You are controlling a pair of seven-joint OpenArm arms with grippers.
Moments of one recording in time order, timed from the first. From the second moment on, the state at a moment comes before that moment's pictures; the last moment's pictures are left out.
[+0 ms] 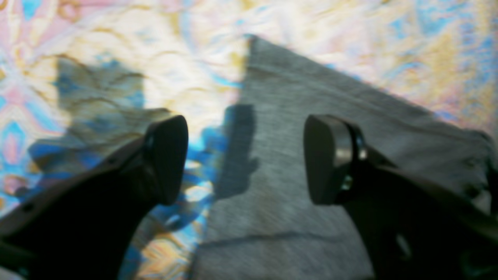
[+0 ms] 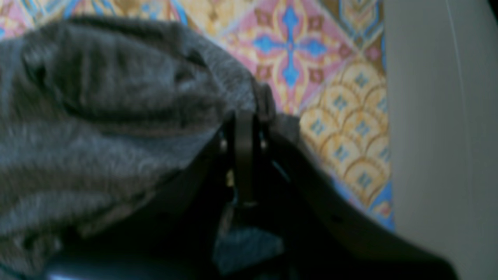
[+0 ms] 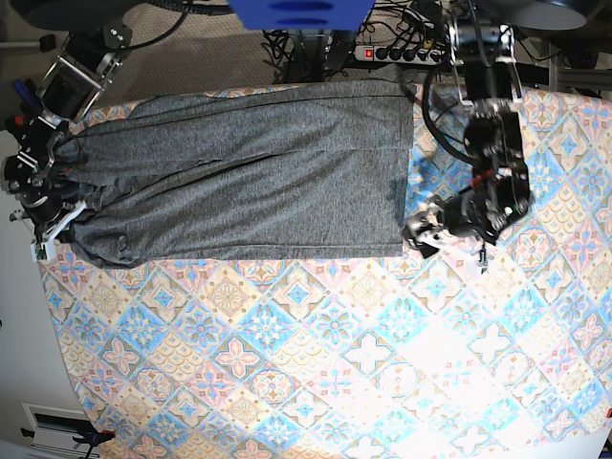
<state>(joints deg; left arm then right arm) -6.3 -13.5 -8.2 90.1 -34.0 17.1 69.1 9.1 23.3 37.9 61.7 -6.3 44.6 -24.9</state>
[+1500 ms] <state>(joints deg) -19.6 -5.4 4.7 61.4 -29.7 -4.6 56.9 8.1 23.2 38.0 61.7 -6.3 44.6 -24.9</state>
